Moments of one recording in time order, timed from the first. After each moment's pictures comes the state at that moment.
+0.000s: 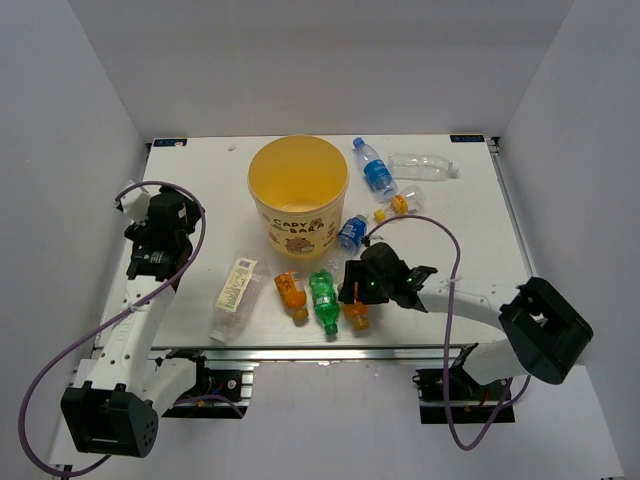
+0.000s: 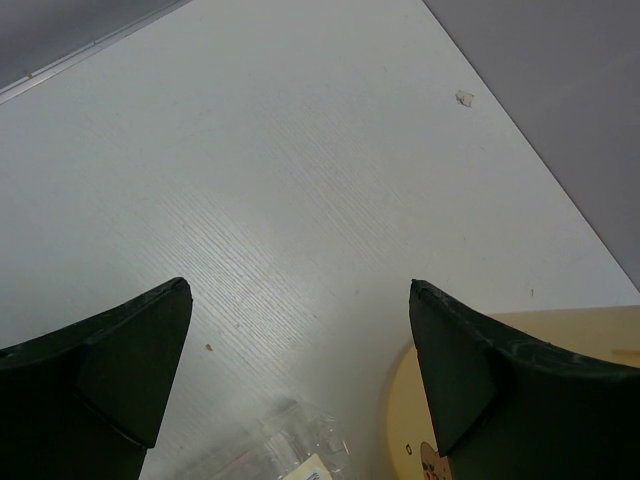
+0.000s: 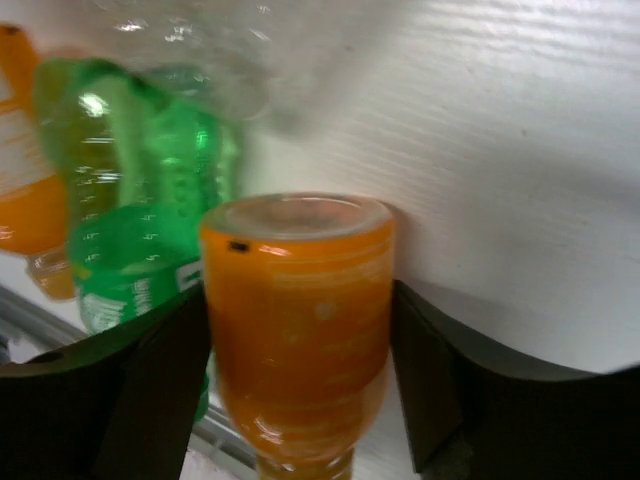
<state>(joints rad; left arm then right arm) -0.09 0.98 0.87 -0.39 -0.56 -0.75 0.83 1.35 0.63 -0.12 -0.02 0.65</state>
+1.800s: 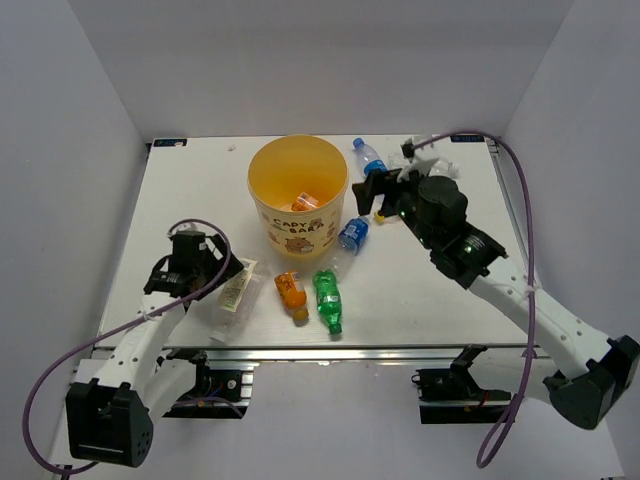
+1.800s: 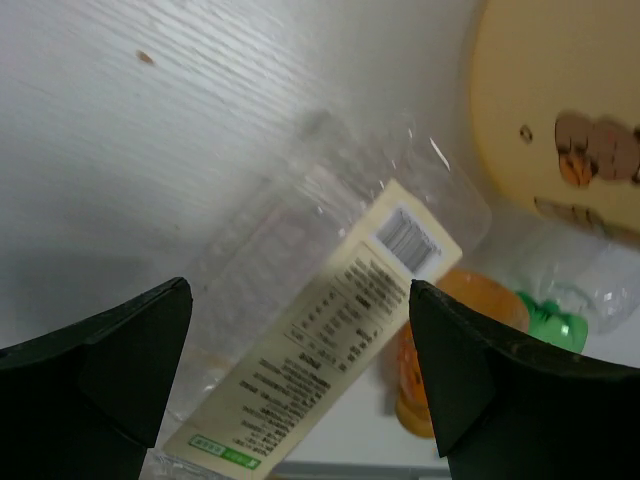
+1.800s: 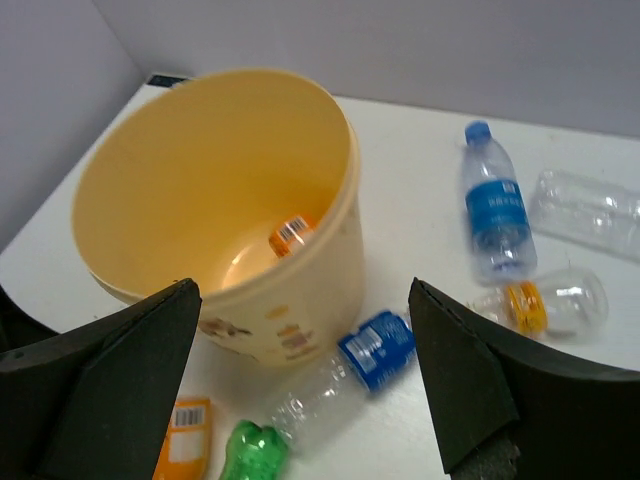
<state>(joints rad) -0.12 0.94 0.61 -0.52 -0.03 -0.71 0.75 1.13 1.15 -0.12 0.25 0.21</state>
